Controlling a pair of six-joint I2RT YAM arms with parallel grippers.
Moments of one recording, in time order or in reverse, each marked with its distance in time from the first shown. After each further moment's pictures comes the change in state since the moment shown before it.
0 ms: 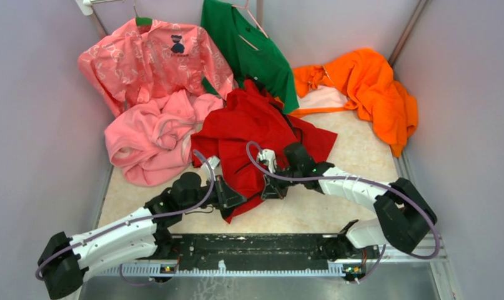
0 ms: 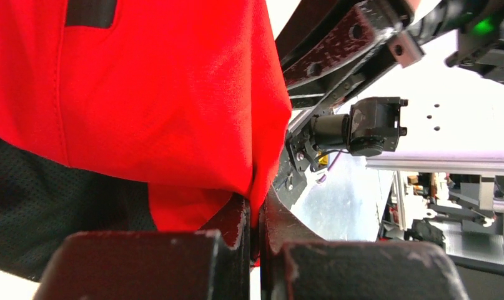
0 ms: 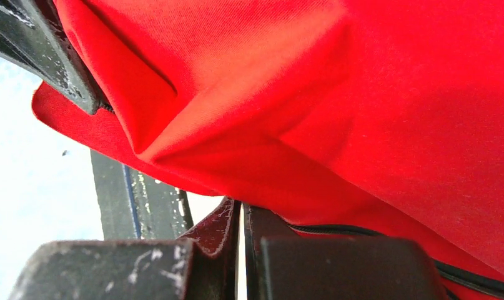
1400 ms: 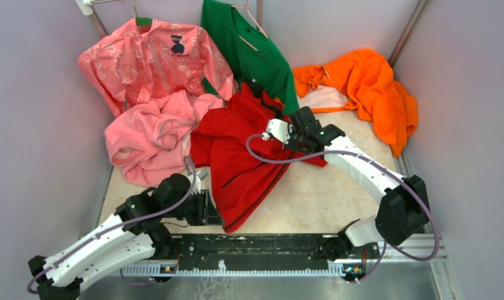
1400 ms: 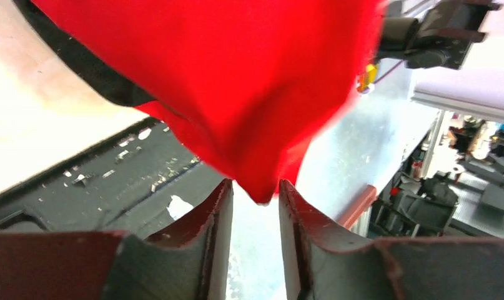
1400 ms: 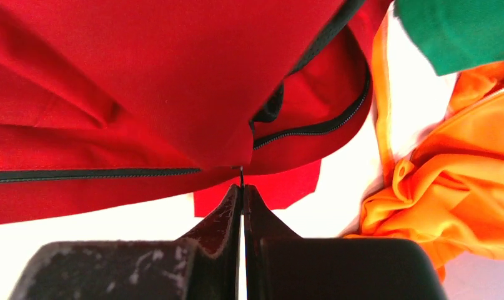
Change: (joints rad) left arm 0.001 -0.219 0.232 -0.830 0.080 0.021; right arm -0.138 0.054 0.491 -0.586 0.884 -0.742
